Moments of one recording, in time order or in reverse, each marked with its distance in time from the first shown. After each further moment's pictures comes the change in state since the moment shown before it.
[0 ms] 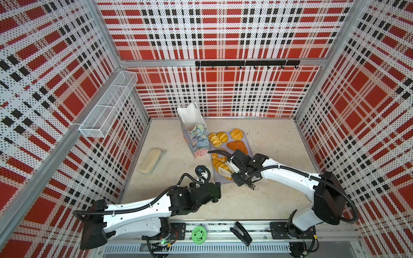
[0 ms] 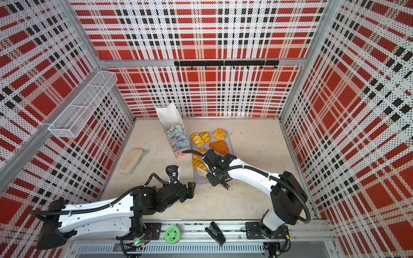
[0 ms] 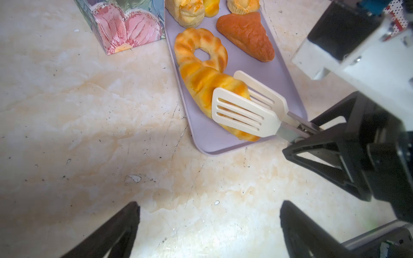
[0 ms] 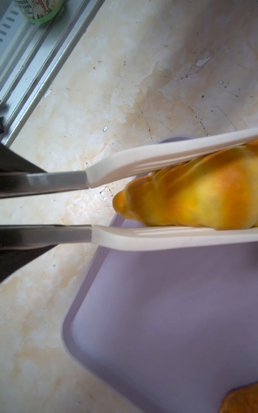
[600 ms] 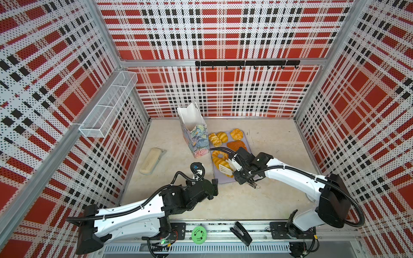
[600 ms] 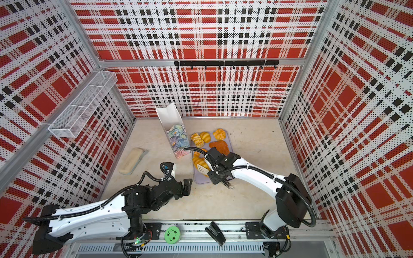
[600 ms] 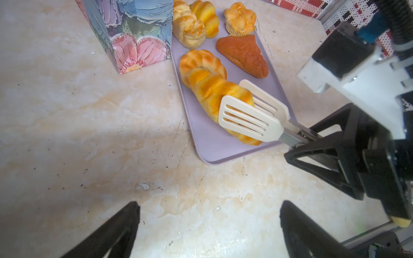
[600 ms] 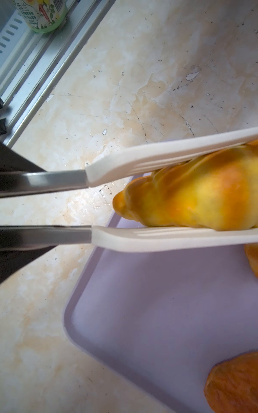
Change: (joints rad) left arm 0.040 -0.078 0.032 -0.051 -0.005 0.061; right arm -0.023 -0.043 0.000 0.000 -0.009 -0.021
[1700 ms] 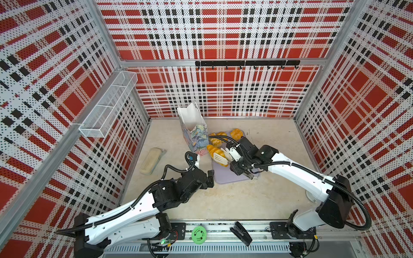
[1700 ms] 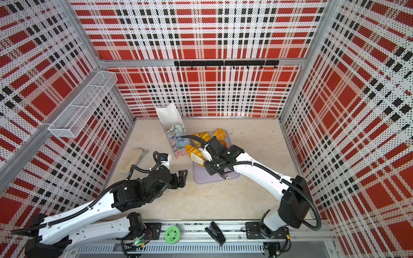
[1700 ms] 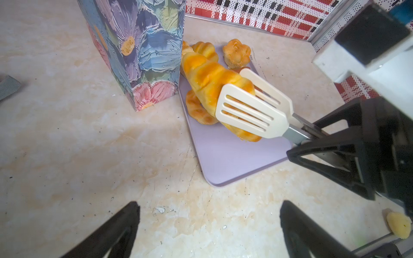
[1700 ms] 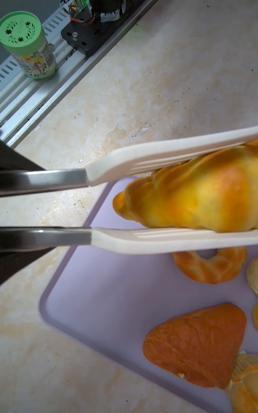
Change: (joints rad) left arm 0.129 -0.040 0.124 -0.061 0.038 0.182; right arm -0.022 -0.005 0.176 -0.007 -0.051 -0.034
